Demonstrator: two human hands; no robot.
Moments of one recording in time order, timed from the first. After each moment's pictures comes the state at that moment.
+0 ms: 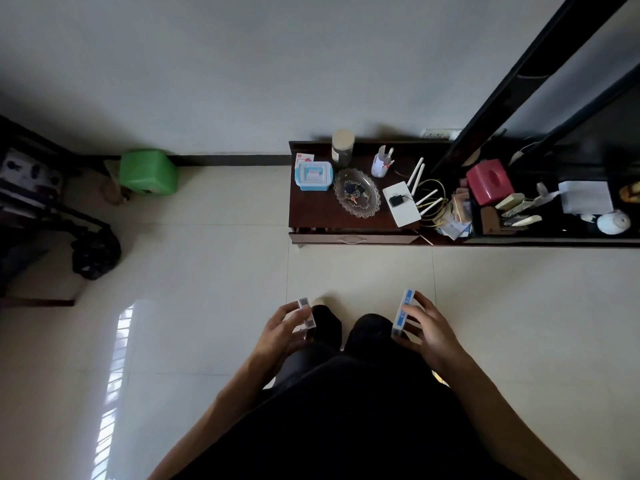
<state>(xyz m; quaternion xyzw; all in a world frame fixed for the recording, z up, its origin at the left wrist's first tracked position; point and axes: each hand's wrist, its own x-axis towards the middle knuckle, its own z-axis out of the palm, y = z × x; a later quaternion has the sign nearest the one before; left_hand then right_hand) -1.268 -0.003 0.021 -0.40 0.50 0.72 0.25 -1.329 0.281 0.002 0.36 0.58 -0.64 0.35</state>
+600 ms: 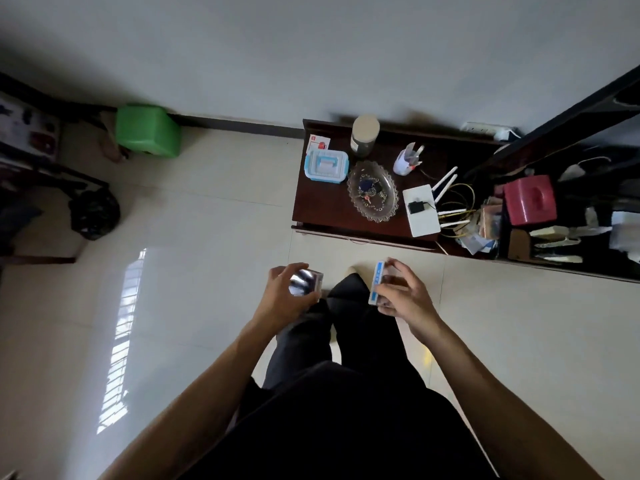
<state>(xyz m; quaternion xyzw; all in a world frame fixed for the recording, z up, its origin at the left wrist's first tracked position) -1.453 -0.019 -0.054 -0.30 0.80 0.46 0.24 -1.533 0.230 -0.061 0.27 0.68 -0.55 0.41</state>
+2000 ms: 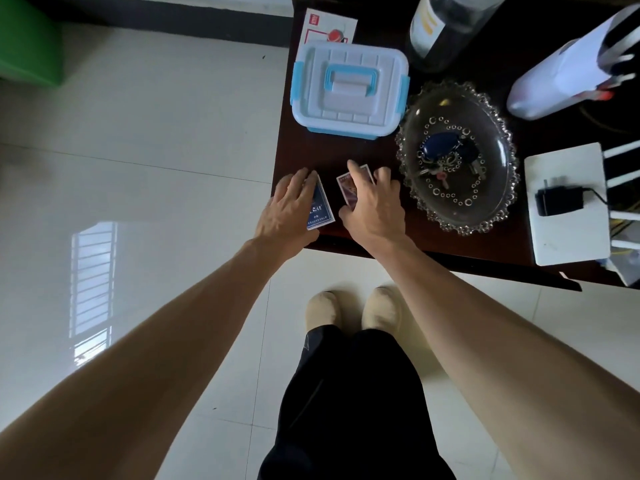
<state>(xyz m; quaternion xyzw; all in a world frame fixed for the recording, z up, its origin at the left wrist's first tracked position) -1.658 -0.116 -0.580 -0.06 0.96 0.16 0.22 -1.716 0.034 -0.576 -0.07 0.94 -0.18 0.28</state>
